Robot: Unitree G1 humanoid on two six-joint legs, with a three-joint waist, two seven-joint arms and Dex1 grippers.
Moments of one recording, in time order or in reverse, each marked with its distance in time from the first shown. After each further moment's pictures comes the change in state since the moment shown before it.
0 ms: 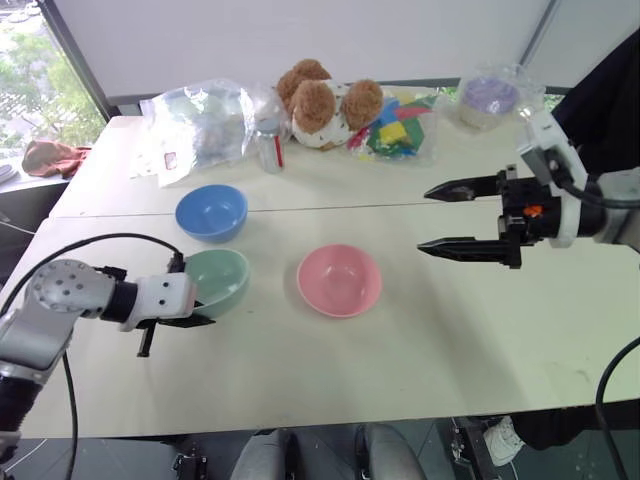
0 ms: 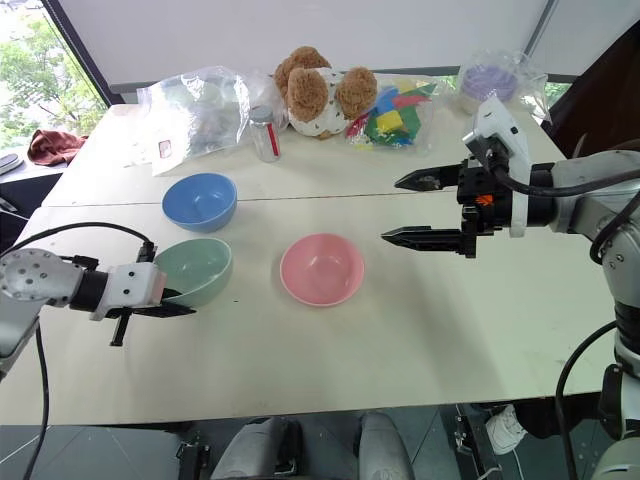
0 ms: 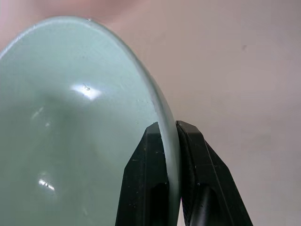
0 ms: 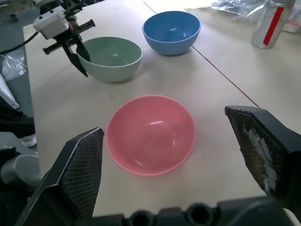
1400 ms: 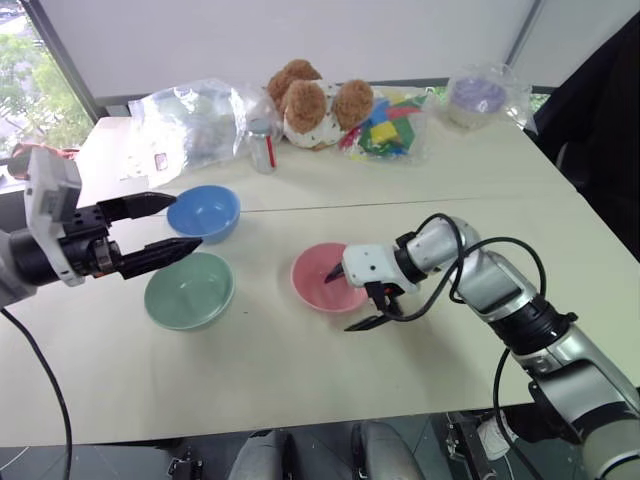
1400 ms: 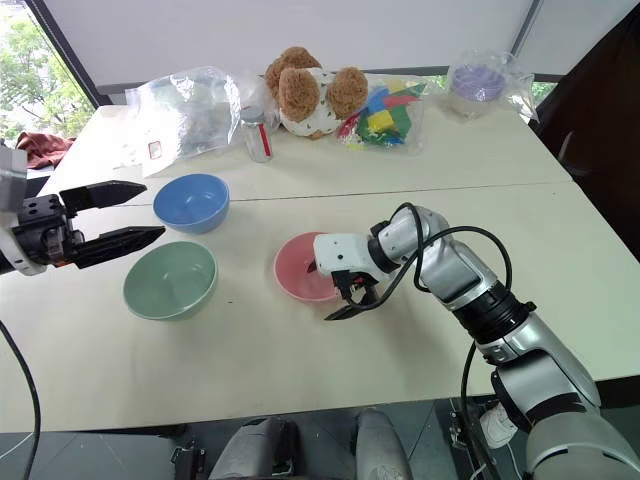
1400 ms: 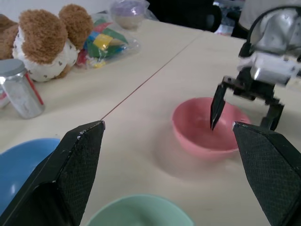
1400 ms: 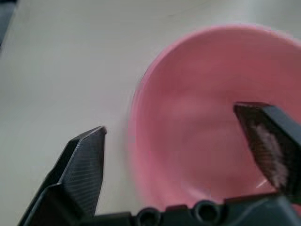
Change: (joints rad) left arm 0.128 -0.010 0.588 -0.237 -0.634 0.667 0.386; right arm -0.108 0.398 0.577 0.265 -0.618 -0.601 0.208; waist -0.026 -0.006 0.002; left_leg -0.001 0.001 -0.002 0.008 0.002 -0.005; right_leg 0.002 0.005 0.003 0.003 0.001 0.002
